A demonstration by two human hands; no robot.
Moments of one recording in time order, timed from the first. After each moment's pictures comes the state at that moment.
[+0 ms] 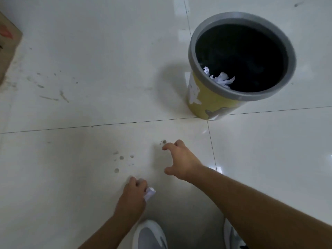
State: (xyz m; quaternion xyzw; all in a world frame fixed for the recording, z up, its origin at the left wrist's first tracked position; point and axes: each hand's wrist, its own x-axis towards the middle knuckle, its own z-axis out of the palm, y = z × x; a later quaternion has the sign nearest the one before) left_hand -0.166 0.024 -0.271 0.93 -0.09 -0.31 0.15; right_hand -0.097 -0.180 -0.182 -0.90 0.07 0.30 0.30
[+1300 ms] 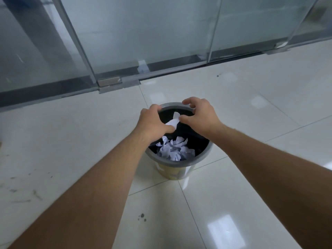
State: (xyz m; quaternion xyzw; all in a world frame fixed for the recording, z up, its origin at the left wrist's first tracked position) left_hand 0.100 -0.237 0.013 0.90 -0.17 -0.15 0.38; right_hand 0.033 -0.386 0.015 -0.90 0.21 -0.13 0.36
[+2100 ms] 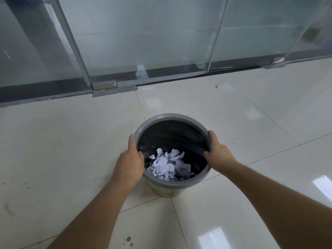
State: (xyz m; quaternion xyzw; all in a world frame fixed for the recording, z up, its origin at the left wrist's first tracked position) left_hand 0.098 -0.202 -0.067 0.94 -0.10 -0.10 0.31; right_hand 0.008 -0.442 -0.066 -0.89 0.32 0.03 0.31
